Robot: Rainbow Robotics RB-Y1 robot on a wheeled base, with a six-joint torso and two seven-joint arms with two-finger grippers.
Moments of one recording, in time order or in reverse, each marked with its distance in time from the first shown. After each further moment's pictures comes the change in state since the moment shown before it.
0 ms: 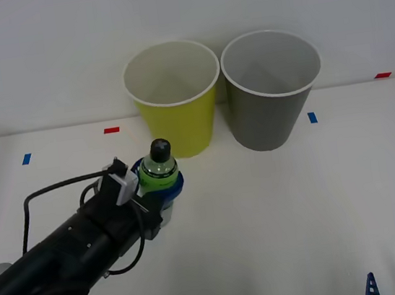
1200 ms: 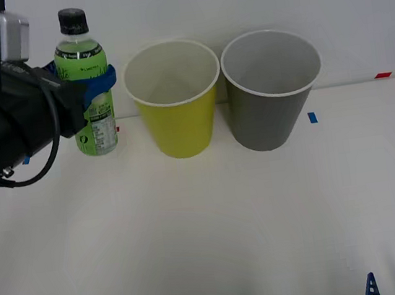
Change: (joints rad) right arm 0.000 0.000 0.000 0.000 0.000 0.000 0.000; left arm -0.351 0.012 0.474 -0.222 0.279 0.675 0.259
